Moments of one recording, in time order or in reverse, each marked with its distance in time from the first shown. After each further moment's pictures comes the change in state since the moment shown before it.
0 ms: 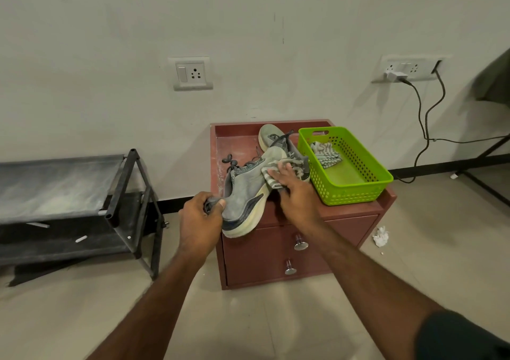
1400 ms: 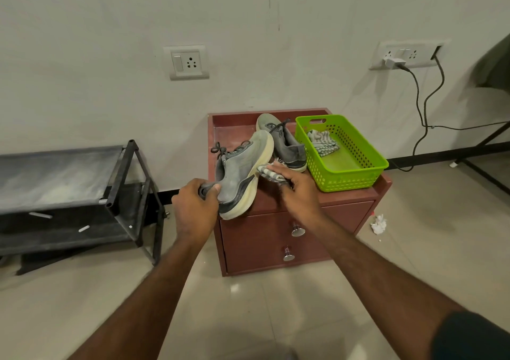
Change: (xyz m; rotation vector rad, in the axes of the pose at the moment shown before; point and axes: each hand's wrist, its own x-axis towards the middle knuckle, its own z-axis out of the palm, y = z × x) left_hand -0.002 0.002 0.003 0.141 0.130 0.072; right_hand -0.028 -0.005 -0.009 0.183 -0.044 0.072
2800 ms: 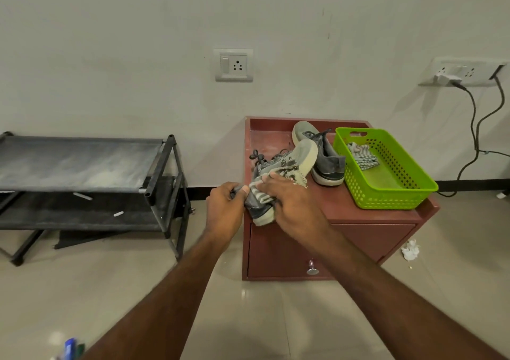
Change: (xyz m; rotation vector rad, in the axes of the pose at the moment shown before) left_hand 0.015 -0.028 -0.007 -0.343 -0.192 -0.159; right_hand -0.010 -0.063 0.053 -0.427 -0.267 -0.315
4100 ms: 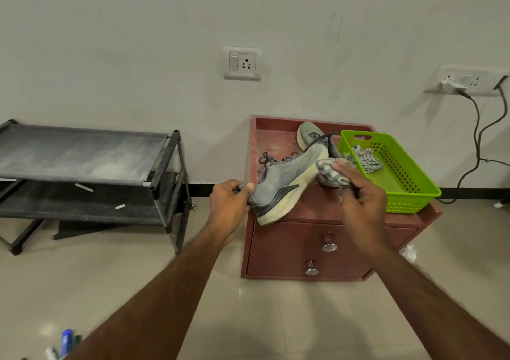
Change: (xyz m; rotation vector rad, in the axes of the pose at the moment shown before) left_hand 0.006 0.000 -0.003 -0.223 -0.021 -0.145; right_hand -0.032 0.031 -0.050 0.456 0.506 0.258
